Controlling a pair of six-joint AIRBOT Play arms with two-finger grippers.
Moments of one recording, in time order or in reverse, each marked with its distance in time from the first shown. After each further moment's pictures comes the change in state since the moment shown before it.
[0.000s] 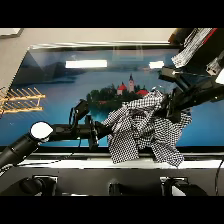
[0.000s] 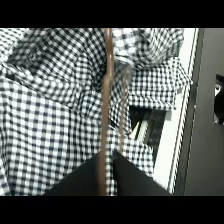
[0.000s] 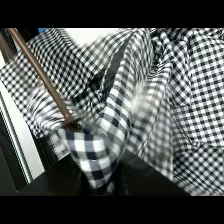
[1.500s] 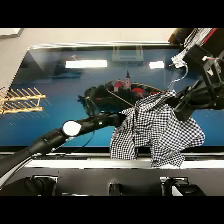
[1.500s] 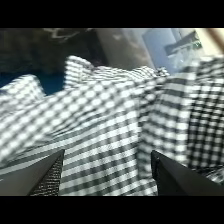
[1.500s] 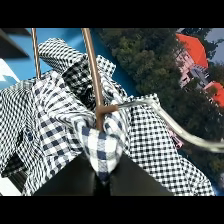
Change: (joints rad) left arm -0.173 -0.284 0.145 0.007 0.532 -0.769; right arm 0.000 0.237 0.000 -0.108 -0.177 0.314
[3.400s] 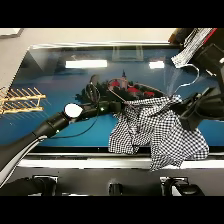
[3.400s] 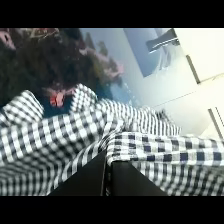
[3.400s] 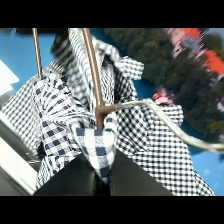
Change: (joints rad) left arm 0.150 -0.129 0.214 0.038 -0.201 -0.001; right arm 0.001 0.107 0.008 -0.017 0.082 0.167
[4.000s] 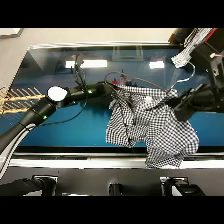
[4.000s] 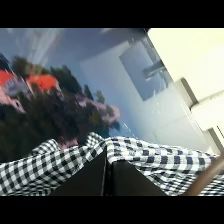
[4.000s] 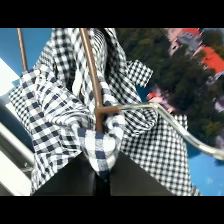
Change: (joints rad) left arm 0.182 0.003 0.143 0.050 -0.108 0.034; right arm 0.000 -0.083 0.000 -0.018 -0.068 0.003
